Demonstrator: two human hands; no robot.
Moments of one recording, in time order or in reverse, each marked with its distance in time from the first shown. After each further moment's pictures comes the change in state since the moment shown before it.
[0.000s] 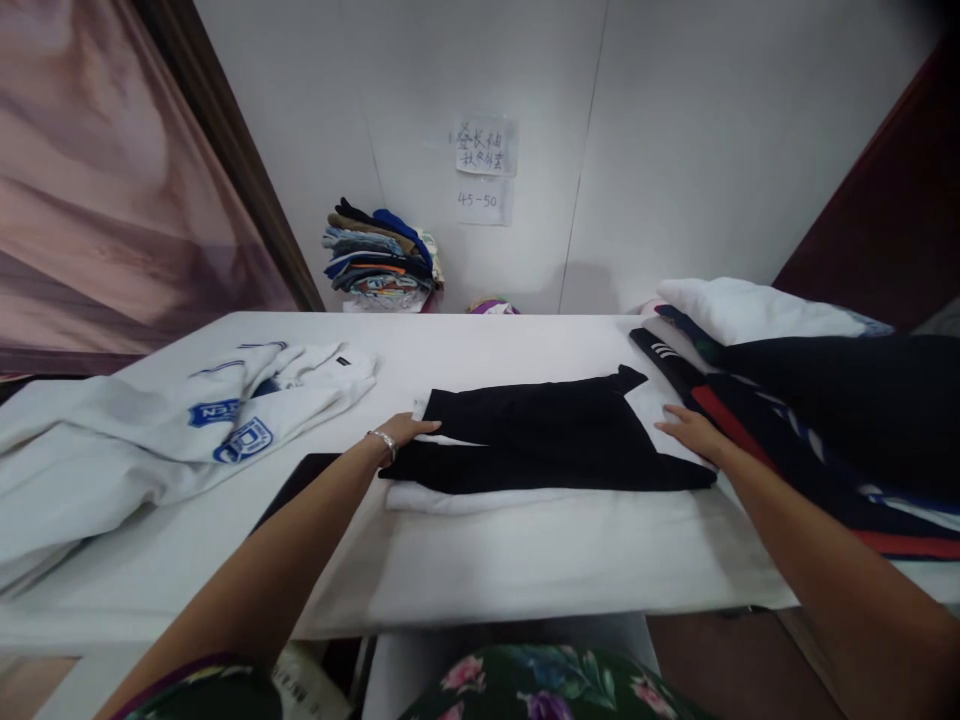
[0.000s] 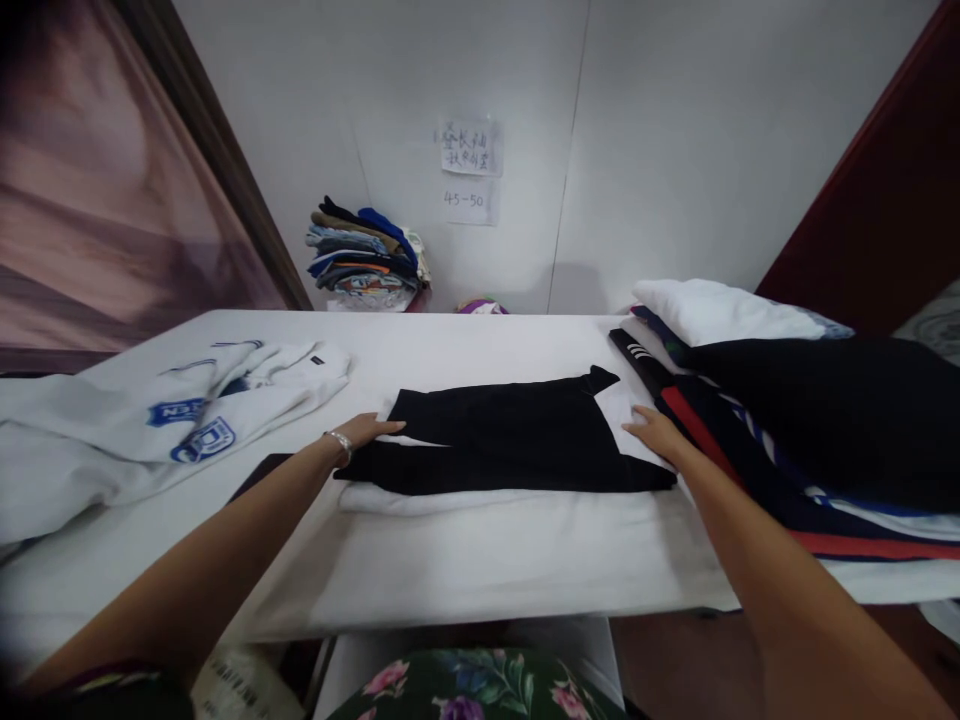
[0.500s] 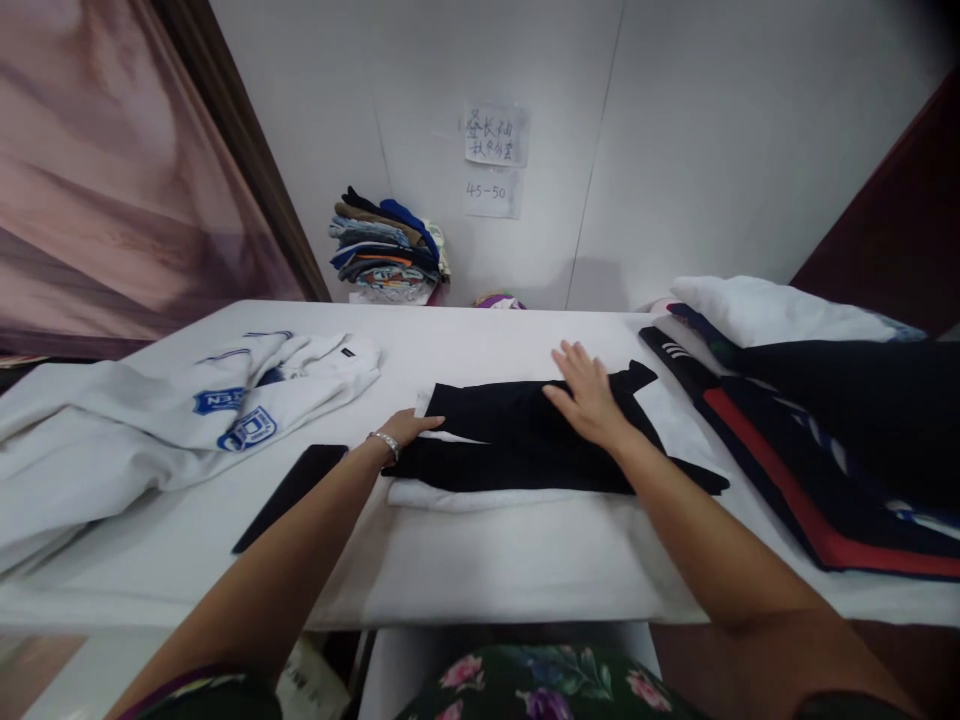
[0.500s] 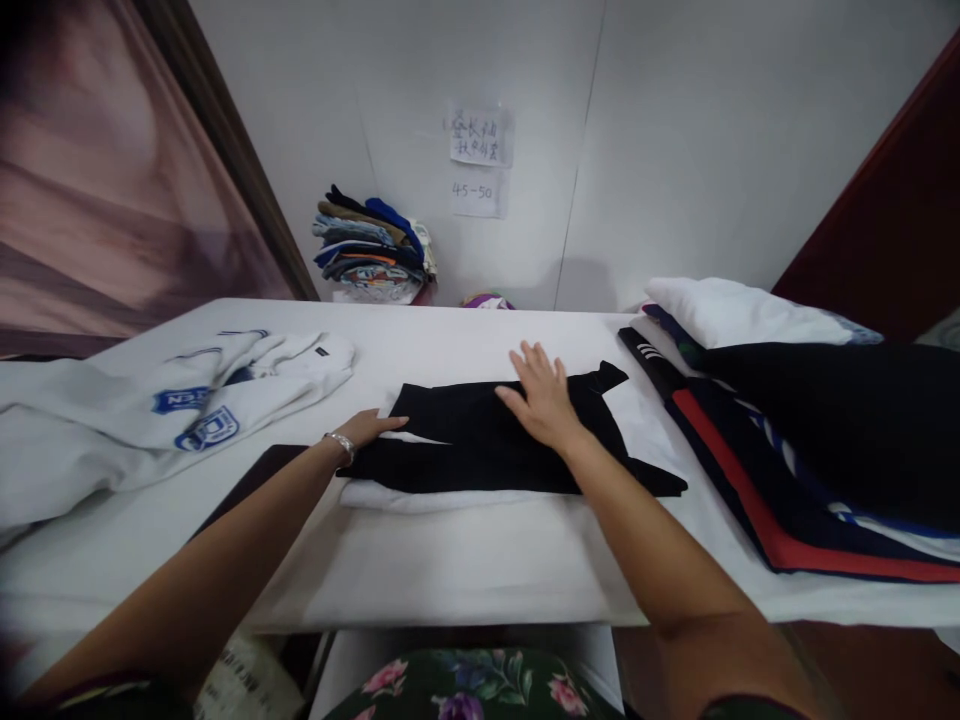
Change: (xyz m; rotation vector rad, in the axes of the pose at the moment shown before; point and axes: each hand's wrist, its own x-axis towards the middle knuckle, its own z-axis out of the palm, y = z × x) left_hand 0.005 -0.014 0.003 -0.069 0.030 -0.010; right_hand -0.057 -0.203 0.087 -0.213 -0.072 -0.668
